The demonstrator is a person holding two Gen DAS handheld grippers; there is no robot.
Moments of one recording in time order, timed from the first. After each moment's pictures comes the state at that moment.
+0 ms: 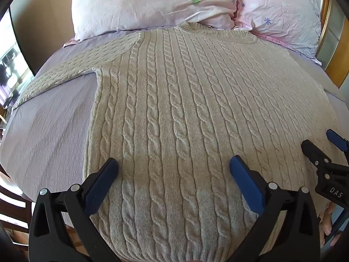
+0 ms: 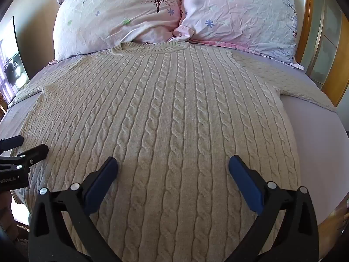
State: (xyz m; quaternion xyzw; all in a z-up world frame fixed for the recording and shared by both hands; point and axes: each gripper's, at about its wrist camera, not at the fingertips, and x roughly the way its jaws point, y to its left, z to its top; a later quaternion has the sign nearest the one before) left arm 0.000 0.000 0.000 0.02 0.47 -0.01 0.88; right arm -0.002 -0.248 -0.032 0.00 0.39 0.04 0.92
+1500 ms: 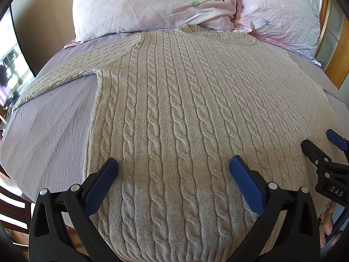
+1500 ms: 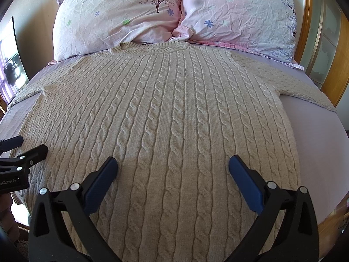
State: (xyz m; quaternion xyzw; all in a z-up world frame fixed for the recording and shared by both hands) left arm 0.000 0.000 0.001 0.02 0.47 -0.01 0.88; right arm -0.003 -0.248 -0.031 0.00 0.39 0.04 0.92
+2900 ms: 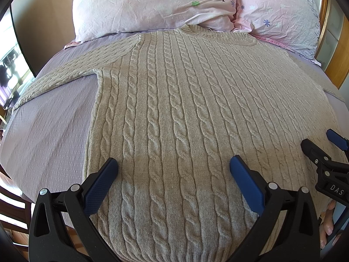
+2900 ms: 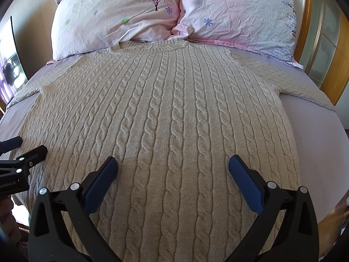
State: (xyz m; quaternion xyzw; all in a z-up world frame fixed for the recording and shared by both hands) left arm -0.001 0.000 0.001 0.02 0.47 -0.01 0.88; right arm 0.000 -0.248 -0.032 0.00 0.39 0.04 0.92
